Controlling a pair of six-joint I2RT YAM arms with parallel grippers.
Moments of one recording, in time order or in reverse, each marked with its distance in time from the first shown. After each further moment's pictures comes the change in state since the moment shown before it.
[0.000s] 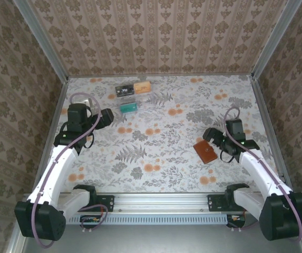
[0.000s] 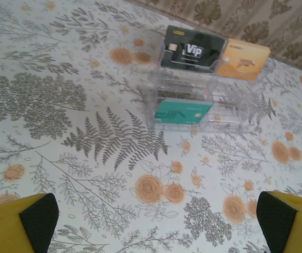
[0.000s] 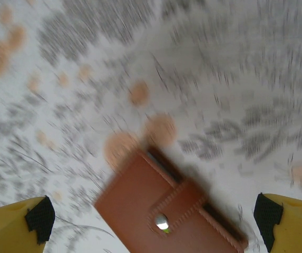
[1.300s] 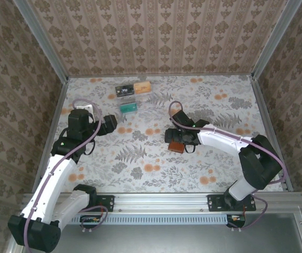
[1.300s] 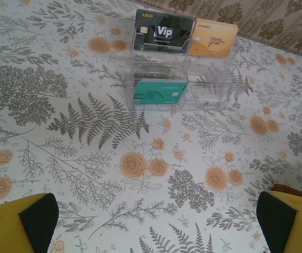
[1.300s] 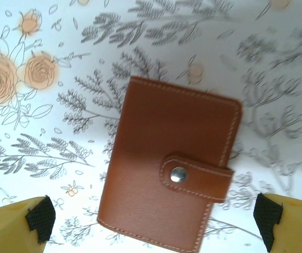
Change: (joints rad) left arm -0.092 -0.123 -0.002 -0.108 -0.027 0.007; right arm 0.555 0.558 0.457 -0.078 0.219 0.055
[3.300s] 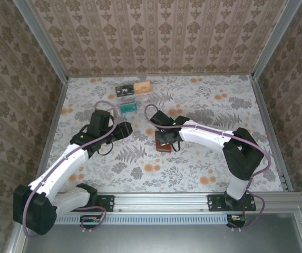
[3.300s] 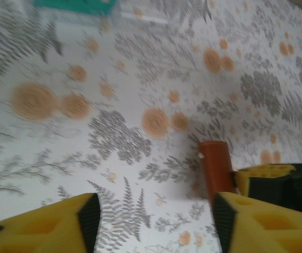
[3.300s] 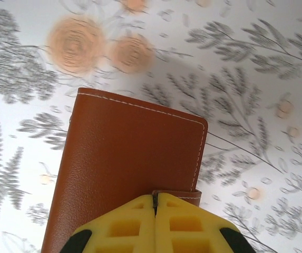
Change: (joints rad) left arm -0.204 0.209 -0.083 0.153 0.172 -0.261; right arm 0.159 0.192 0.245 -0.093 0.051 -0.171
